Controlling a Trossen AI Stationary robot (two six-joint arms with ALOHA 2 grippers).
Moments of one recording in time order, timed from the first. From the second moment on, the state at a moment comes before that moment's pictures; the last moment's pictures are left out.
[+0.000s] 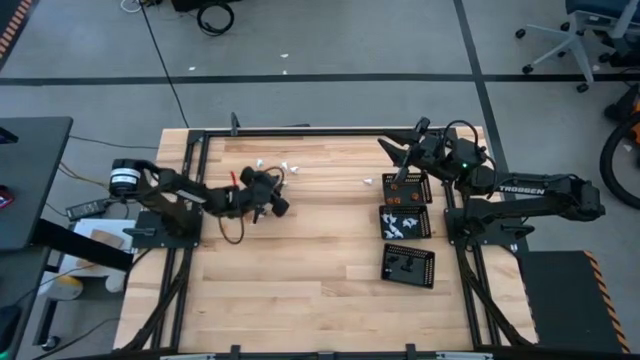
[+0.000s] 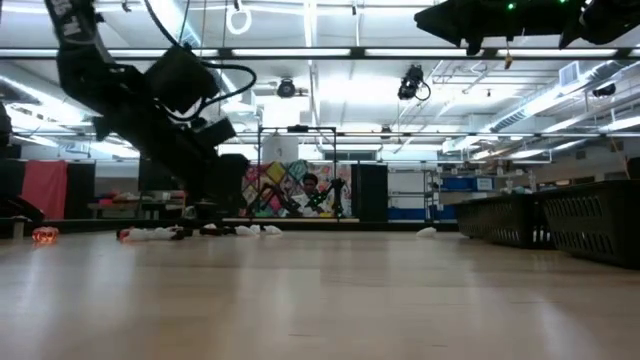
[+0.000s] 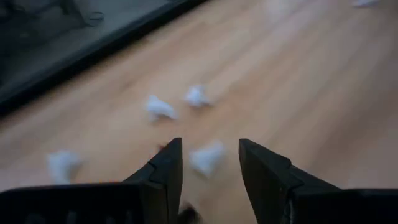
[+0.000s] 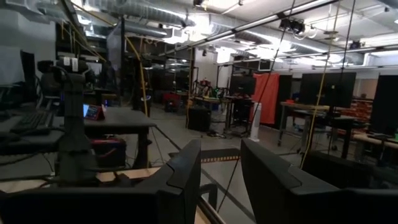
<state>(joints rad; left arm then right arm) 0.14 1.52 0.39 0.50 -0.63 -0.29 -0.32 0.83 0.51 0.59 0.11 -0.14</state>
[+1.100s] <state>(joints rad) 0.21 1.63 0.56 0.26 -0.28 -0.24 -0.32 0.83 0.51 0.57 0.11 -0.13</state>
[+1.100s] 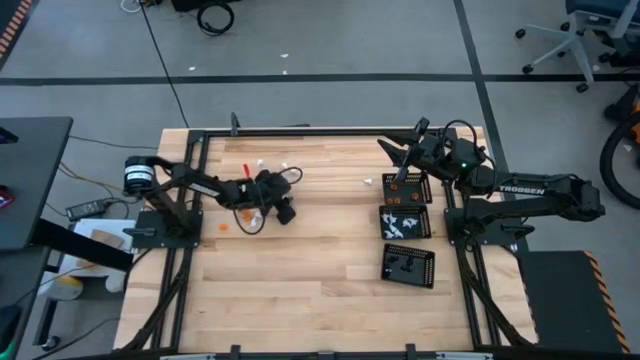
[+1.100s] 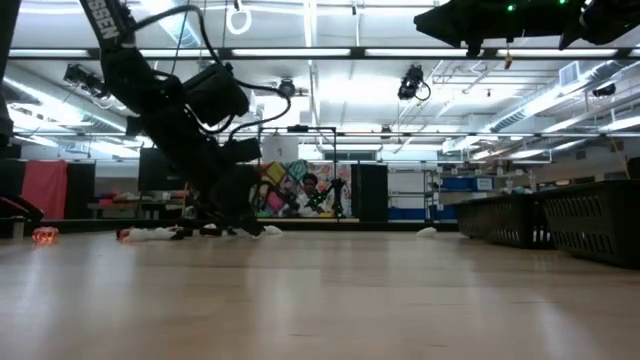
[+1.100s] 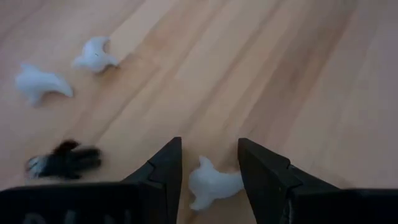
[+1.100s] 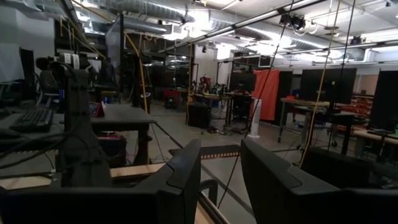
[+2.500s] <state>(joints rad) 0.45 1.81 0.70 0.34 -0.17 -0.03 -0.32 0.83 0.51 0.58 0.10 -0.13</state>
